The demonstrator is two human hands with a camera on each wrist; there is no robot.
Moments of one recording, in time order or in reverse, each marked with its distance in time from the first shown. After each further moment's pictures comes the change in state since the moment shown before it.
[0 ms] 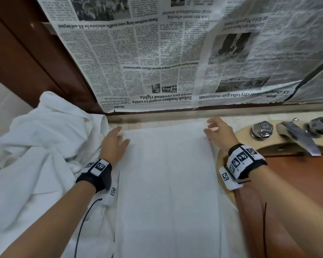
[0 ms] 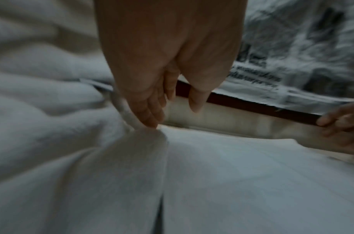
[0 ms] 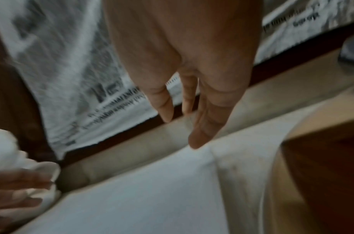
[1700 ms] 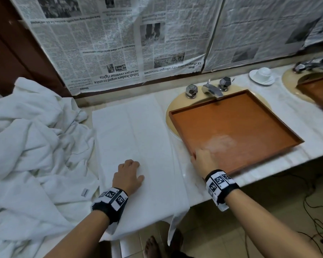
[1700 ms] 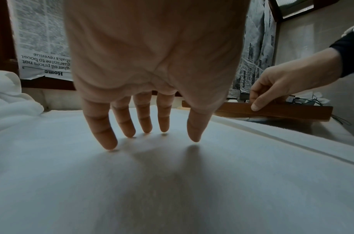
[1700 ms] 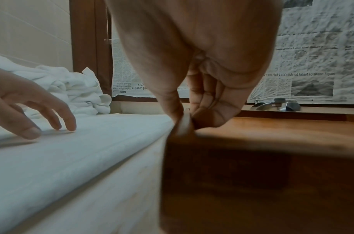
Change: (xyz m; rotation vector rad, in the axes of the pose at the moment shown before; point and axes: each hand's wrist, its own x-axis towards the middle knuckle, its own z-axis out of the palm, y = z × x) left_hand -0.298 0.018 0.071 0.498 -0.435 0.275; right_hand -0.317 0.112 -0.016 -0.652 0.097 0.145
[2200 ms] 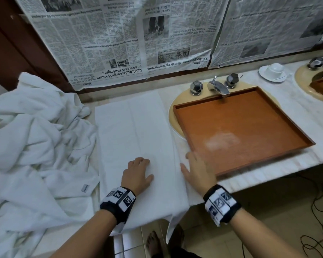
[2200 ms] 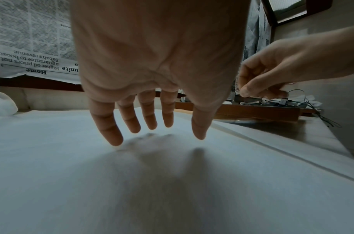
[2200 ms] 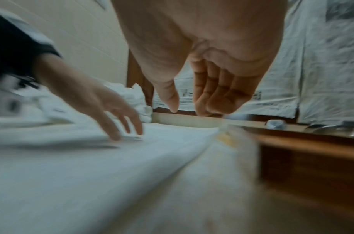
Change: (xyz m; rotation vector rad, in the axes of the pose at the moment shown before) left_hand -0.003 0.029 0.010 -0.027 0.018 0.058; right_hand -0.046 -0.016 0.004 0.052 0.107 -0.253
